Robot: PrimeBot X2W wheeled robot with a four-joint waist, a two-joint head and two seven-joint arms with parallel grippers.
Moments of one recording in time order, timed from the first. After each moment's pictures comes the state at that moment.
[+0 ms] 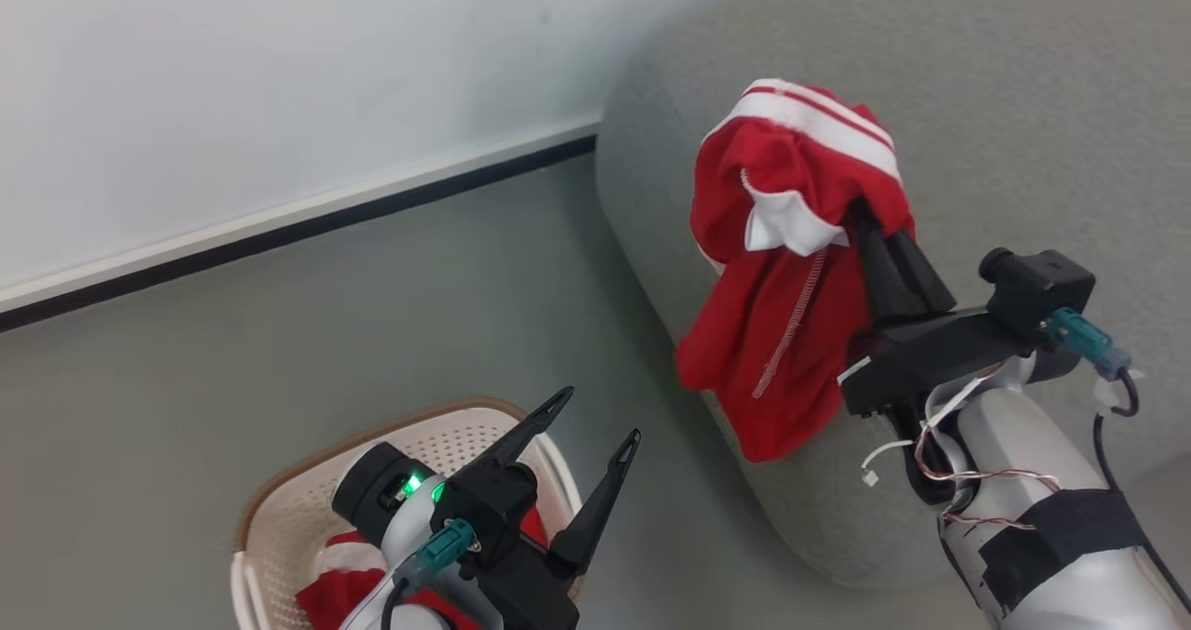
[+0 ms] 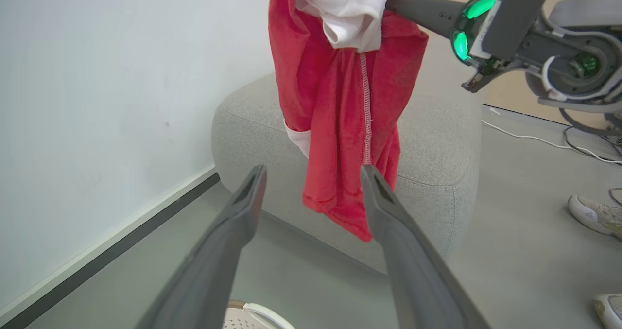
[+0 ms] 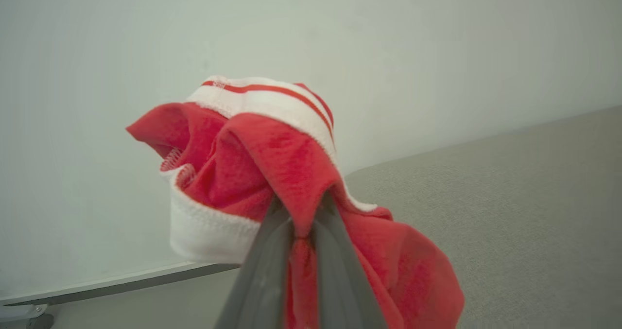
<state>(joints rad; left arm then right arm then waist) -0.30 0.23 -0.67 0.07 -0.35 0.00 -0.02 -0.60 -0.15 0.38 0.48 0.50 0.06 -0.25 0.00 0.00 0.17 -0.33</state>
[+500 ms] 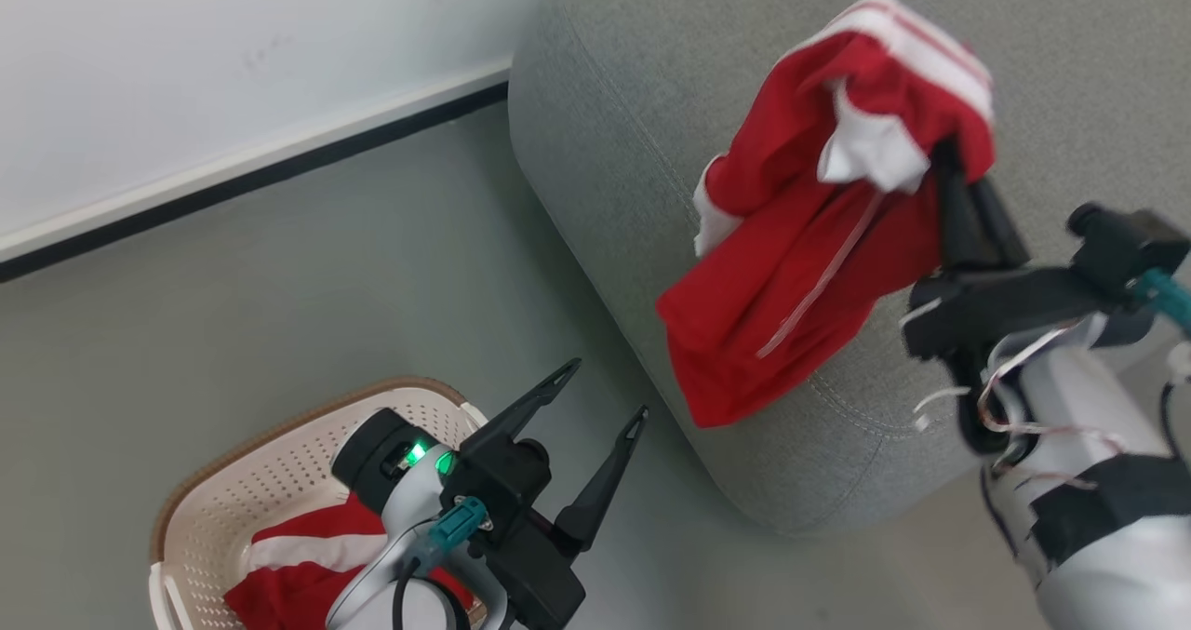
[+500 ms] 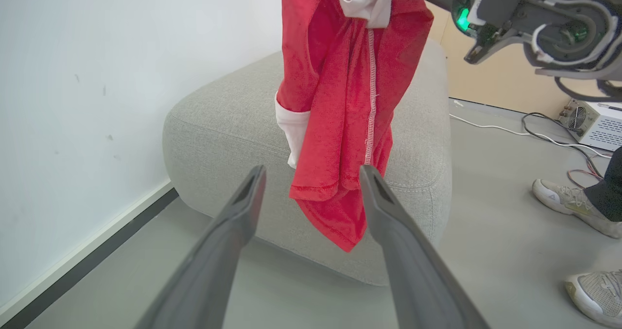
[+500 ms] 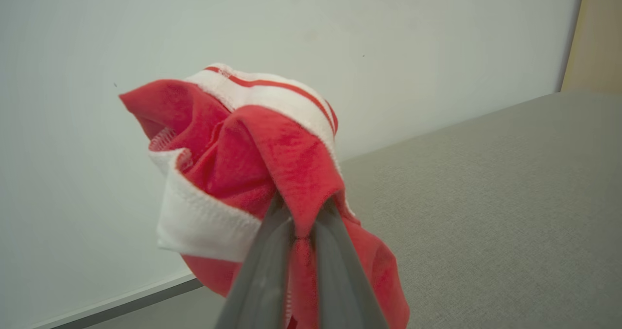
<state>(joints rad) -0.35 0.25 -0.68 0.03 -0.32 0.00 0.02 -0.63 -0.18 0.28 0.47 0.52 0.04 -0.25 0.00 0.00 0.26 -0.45</state>
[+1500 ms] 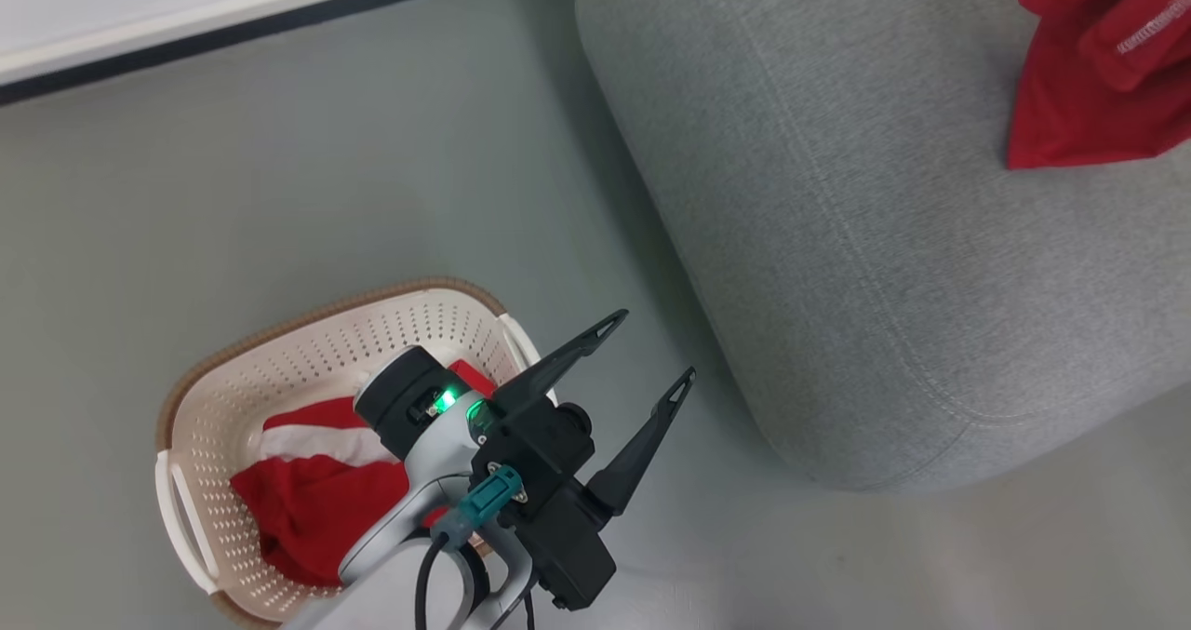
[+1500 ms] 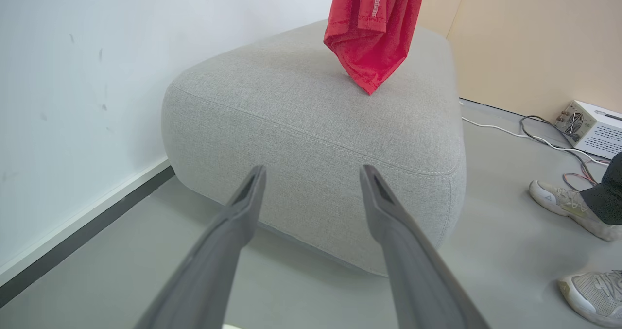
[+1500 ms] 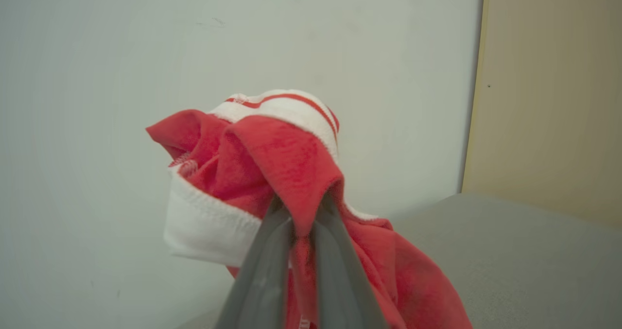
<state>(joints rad) -0.45 0.25 -0.72 -0.04 -0.29 -0.04 0.08 -1.11 -0.44 0.05 0.70 0.52 0.02 -0.26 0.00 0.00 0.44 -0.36</state>
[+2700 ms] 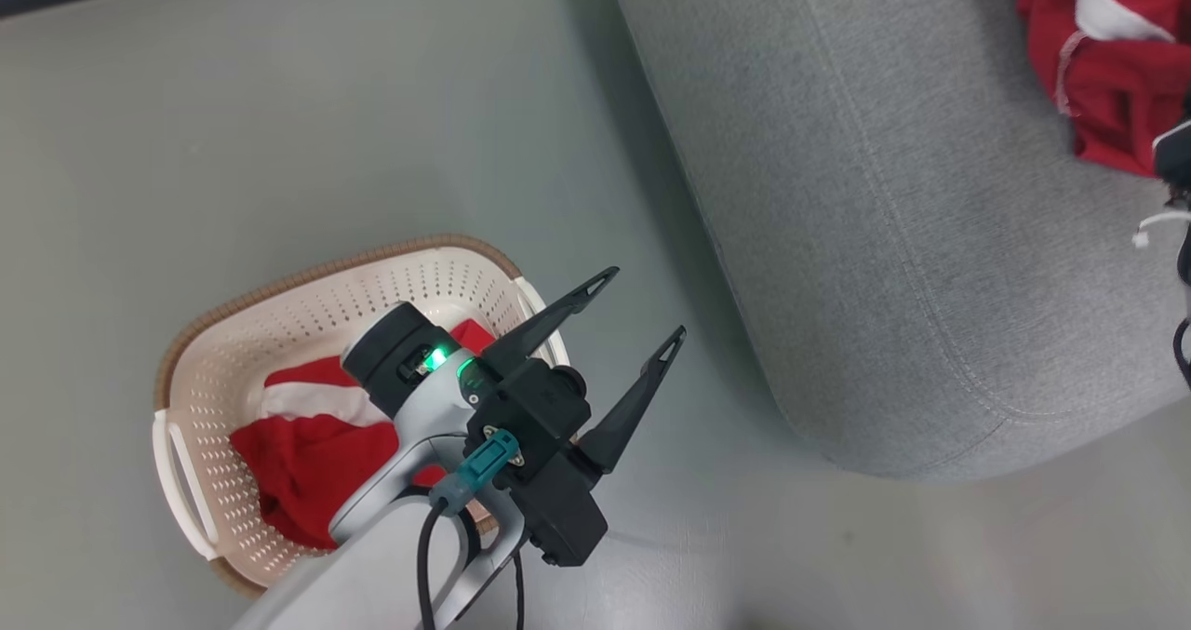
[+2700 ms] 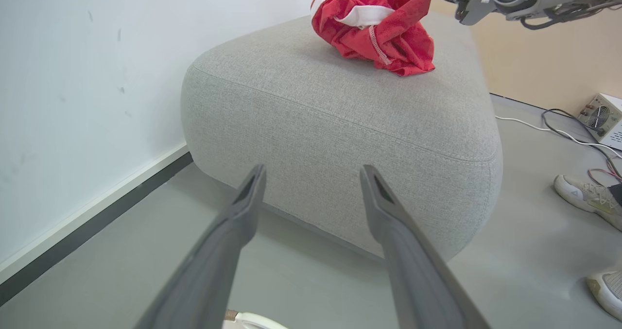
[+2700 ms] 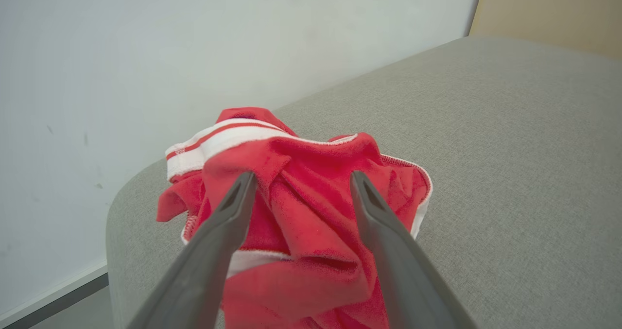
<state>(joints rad) -0.53 0.25 -0.71 0.00 -0.26 -0.05 0.06 -1.07 -0.34 0.06 1.05 0.55 0.08 -0.26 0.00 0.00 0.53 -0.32</state>
